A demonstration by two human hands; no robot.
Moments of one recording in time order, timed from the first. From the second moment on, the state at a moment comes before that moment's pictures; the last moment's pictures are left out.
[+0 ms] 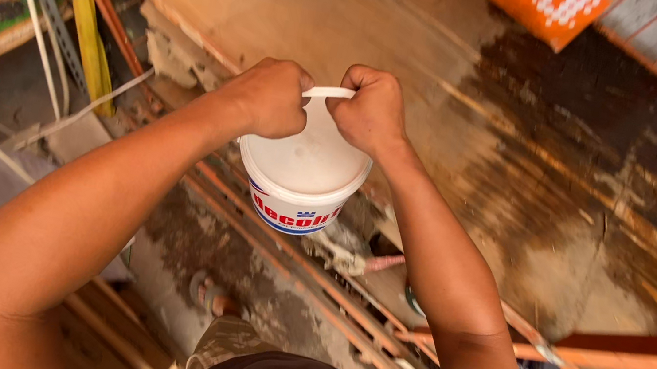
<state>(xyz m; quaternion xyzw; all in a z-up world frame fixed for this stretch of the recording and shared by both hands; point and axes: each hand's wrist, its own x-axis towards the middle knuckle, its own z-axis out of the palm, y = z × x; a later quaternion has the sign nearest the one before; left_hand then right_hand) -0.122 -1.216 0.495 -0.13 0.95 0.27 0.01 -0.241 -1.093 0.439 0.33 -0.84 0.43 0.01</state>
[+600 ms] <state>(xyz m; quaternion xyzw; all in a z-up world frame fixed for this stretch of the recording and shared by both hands) -0.317 -1.500 0.540 -0.06 0.97 0.25 -0.03 -0.444 -1.374 0.456 0.25 -0.85 0.46 0.08</state>
